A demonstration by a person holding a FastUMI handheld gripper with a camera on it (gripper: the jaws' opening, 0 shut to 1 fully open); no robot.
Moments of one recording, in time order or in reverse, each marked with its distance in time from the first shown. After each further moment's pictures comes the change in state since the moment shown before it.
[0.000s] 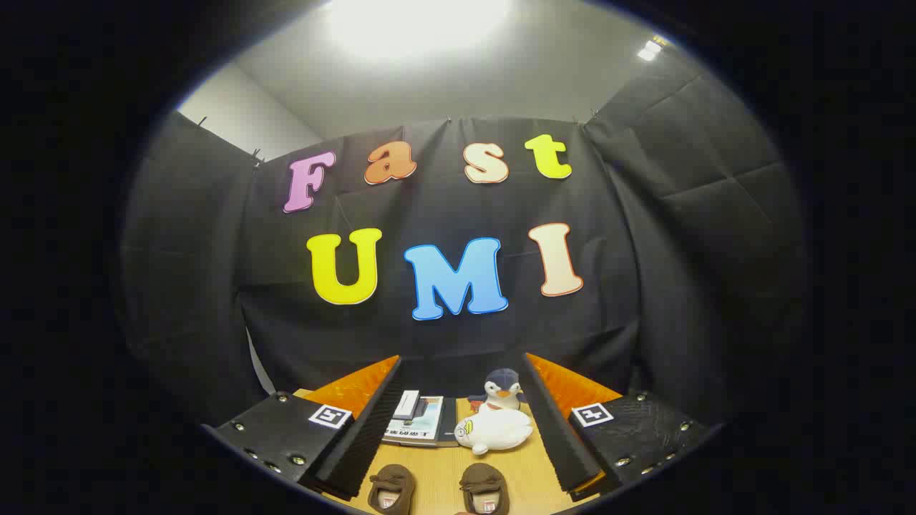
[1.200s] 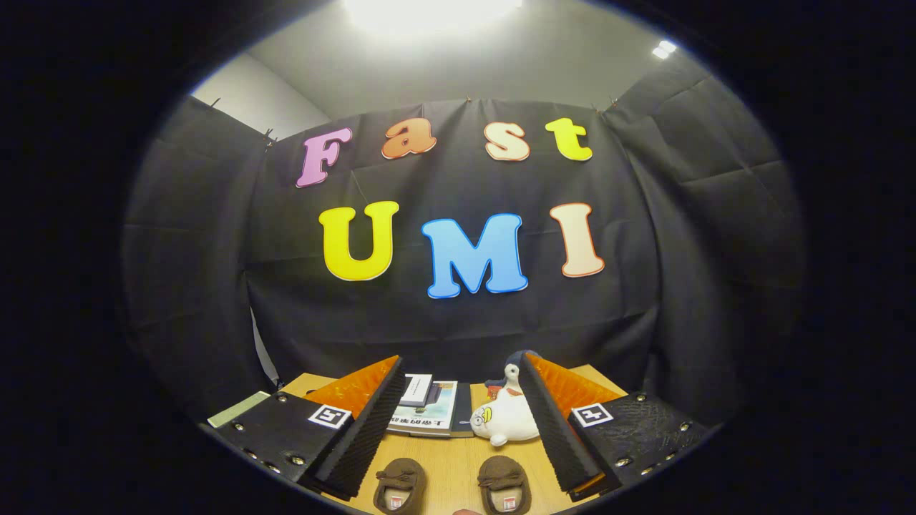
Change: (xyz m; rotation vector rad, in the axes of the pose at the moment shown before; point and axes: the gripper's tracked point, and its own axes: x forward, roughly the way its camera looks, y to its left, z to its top) arm 0.031 0.044 -0.062 0.009 0.091 0.066
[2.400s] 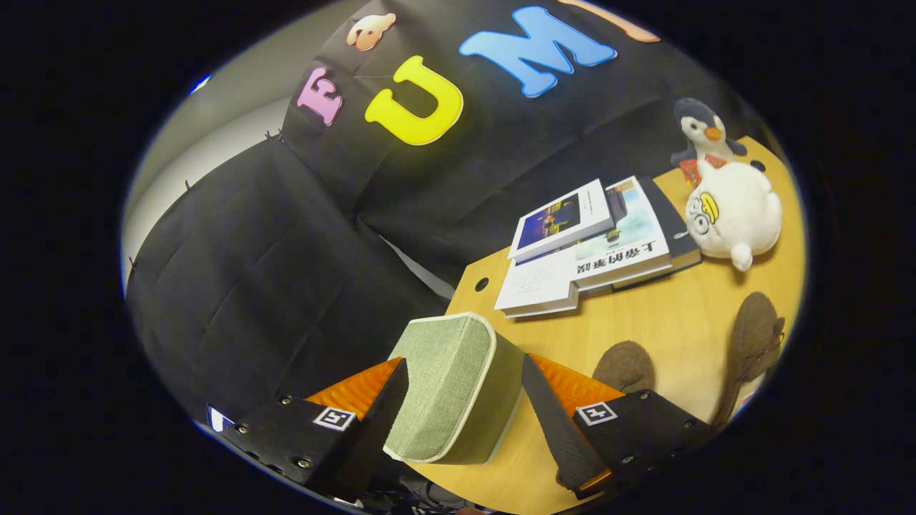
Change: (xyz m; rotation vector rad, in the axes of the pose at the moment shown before) arm 0.021 0.188 -0.190 0.563 0.666 0.656
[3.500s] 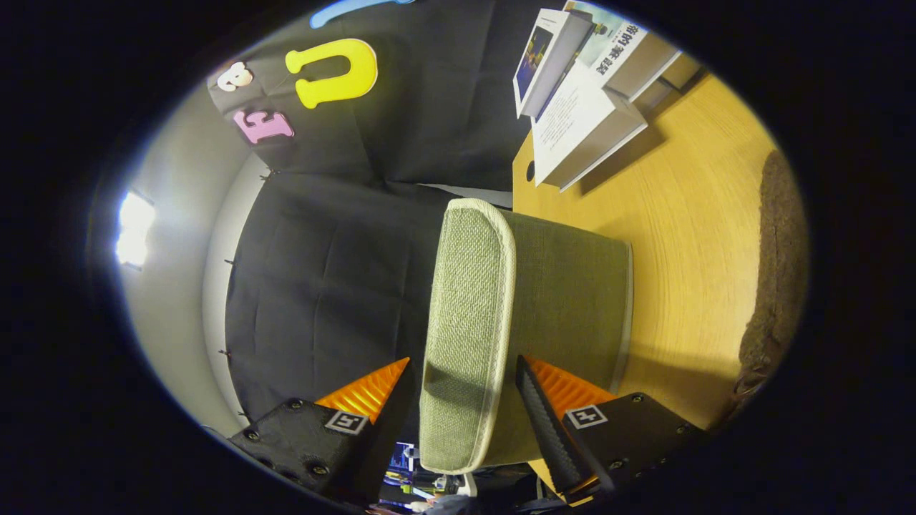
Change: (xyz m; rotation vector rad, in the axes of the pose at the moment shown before) arm 0.098 0.007 -0.086 0.458 0.322 0.401
